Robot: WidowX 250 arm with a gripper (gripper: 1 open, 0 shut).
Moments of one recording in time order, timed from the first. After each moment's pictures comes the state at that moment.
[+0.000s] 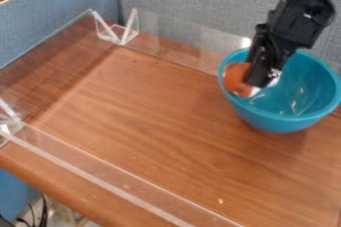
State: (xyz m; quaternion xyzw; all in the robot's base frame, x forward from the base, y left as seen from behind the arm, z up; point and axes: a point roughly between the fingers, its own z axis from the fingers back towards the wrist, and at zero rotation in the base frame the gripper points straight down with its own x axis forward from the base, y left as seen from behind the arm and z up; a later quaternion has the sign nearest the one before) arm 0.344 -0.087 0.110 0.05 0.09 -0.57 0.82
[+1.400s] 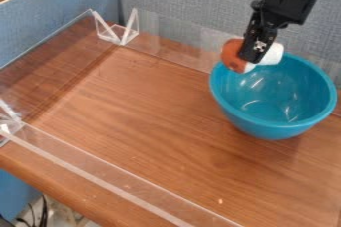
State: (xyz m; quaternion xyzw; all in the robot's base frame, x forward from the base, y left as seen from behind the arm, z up) arm 0.361 -0.079 0.128 0.06 0.07 -0.63 0.77
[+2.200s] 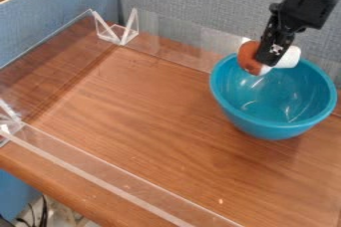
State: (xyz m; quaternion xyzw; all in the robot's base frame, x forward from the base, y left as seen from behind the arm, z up) arm 0.368 -0.090 0.126 0.07 0.07 -0.65 0.76
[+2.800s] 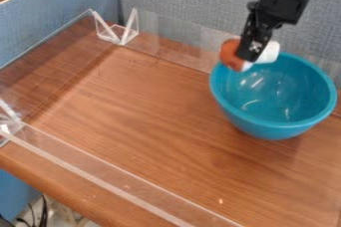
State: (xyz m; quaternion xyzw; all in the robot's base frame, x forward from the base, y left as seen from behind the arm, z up) arm 0.377 -0.070 0.112 0.06 0.05 -0.63 0.77
